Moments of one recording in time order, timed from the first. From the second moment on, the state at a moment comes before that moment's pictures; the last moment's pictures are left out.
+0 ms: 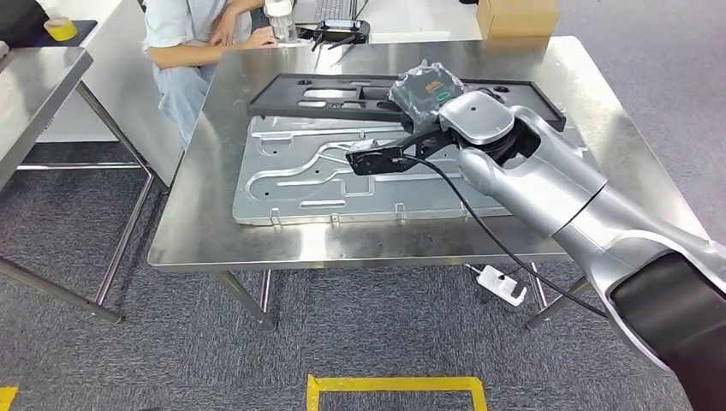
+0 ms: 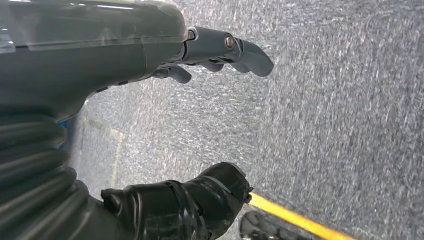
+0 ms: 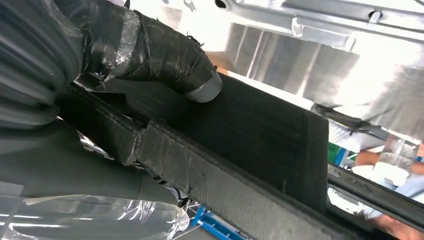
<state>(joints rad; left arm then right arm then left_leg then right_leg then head) -0.12 -0.01 1.16 -0.22 -1.04 0.20 0.13 -1.27 -0.19 1.13 -0.90 0.81 0.34 0.06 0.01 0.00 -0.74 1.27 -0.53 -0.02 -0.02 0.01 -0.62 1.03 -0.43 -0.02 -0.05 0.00</state>
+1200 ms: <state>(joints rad) -0.12 -0.01 1.16 -0.22 -1.05 0.22 0.12 -1.25 -0.20 1.12 -0.91 0.80 0.34 0.07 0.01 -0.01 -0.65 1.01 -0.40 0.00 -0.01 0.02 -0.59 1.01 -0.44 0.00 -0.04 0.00</state>
